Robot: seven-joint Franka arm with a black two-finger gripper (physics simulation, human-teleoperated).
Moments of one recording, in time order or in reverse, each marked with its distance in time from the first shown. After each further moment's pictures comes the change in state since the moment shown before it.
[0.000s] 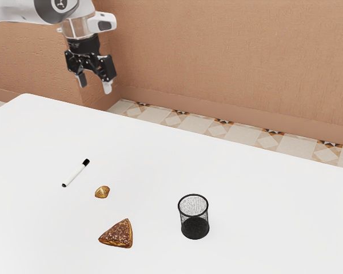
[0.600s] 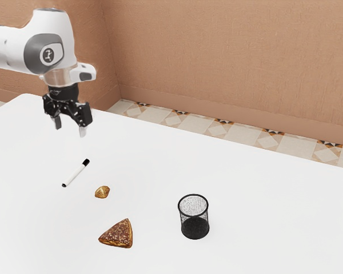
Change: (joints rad) arm -0.006 -0.137 0.110 -0.456 0.081 0.192 -0.015
